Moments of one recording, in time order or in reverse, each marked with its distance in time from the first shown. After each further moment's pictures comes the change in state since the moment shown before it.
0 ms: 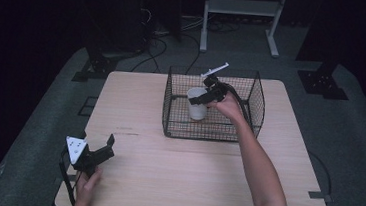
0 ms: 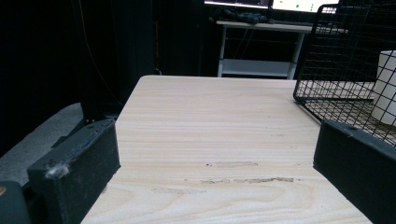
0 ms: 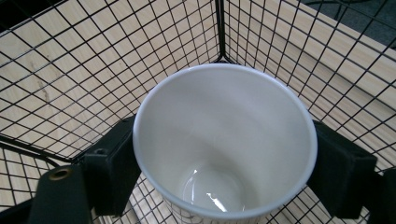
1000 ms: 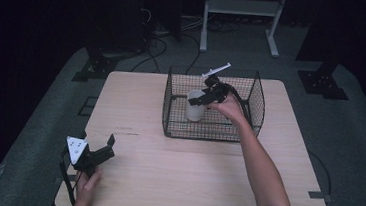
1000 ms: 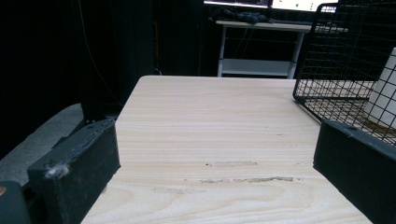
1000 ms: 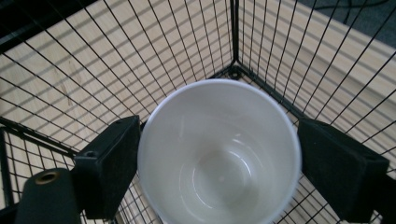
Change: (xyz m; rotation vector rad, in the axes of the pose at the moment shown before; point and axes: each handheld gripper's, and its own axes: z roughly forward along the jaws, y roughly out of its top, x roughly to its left) left arm -0.001 0.000 0.000 0.002 0.000 0.006; right arm 0.008 0.000 -0.011 -0.031 0.028 0.004
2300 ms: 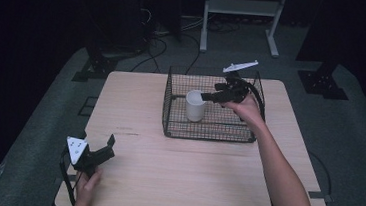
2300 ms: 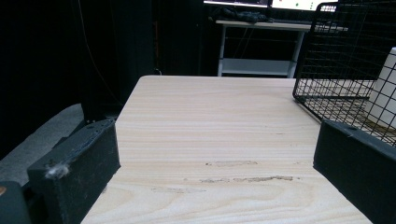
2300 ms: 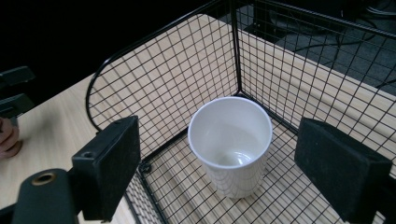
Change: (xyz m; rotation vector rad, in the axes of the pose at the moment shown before) left arm 0.000 0.000 0.000 0.001 0.000 0.005; right arm 0.016 -0.012 -0.080 -0.161 0.025 0.036
